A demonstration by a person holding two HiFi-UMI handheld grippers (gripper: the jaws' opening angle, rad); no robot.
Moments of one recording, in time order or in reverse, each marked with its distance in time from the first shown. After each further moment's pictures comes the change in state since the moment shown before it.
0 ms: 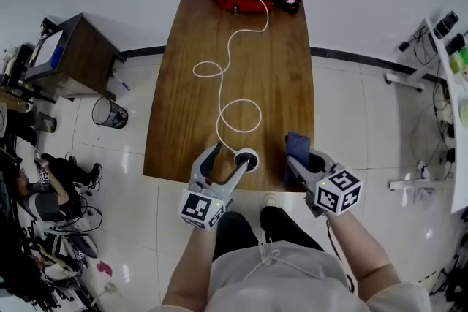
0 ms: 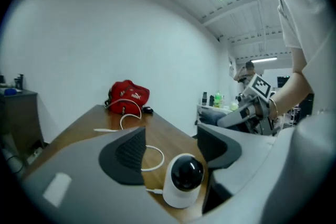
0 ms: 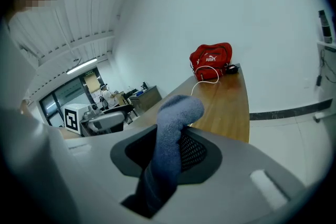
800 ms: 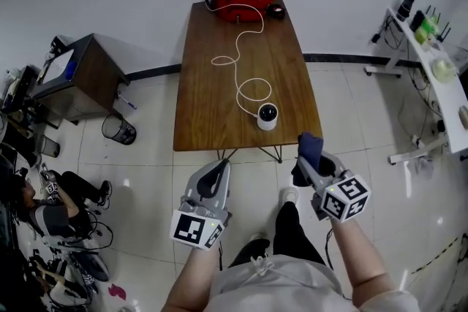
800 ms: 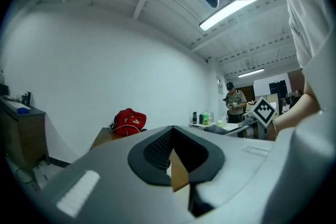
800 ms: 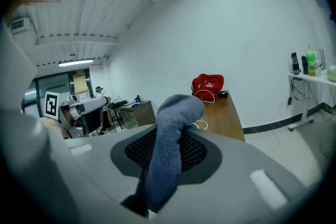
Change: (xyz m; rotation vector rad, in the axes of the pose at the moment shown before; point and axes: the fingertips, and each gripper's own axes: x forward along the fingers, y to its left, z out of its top) left arm -0.265 -0.065 0.081 0.063 -0.193 -0.040; right arm -0.110 0.213 -0.050 -0.093 -0.233 -0.215
